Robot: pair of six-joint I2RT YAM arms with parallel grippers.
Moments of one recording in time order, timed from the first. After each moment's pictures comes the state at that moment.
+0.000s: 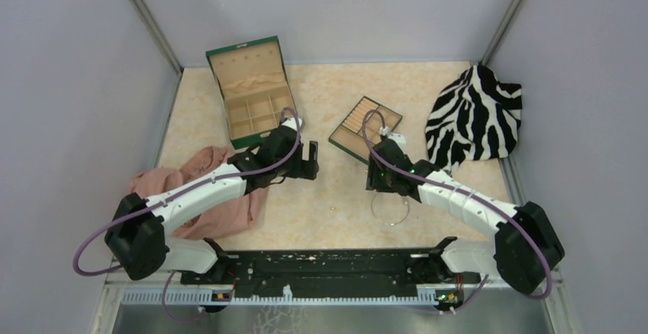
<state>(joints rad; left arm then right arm) -0.78 1.33 0.90 -0.32 -0.22 -0.47 0.67 1.18 0.72 -0.48 0.21 0.65</state>
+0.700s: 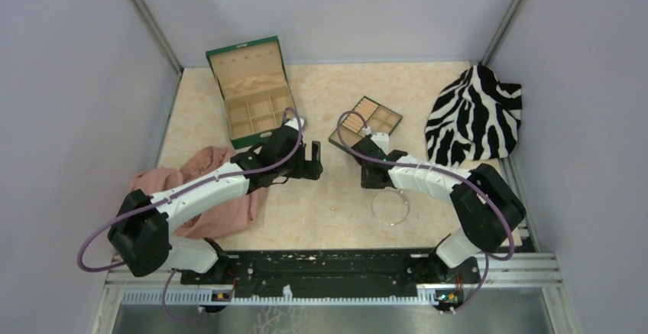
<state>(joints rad) -0.78 1.36 0.90 -0.29 -0.18 -0.51 0.73 1.51 0.84 -0.46 0.34 0.67</state>
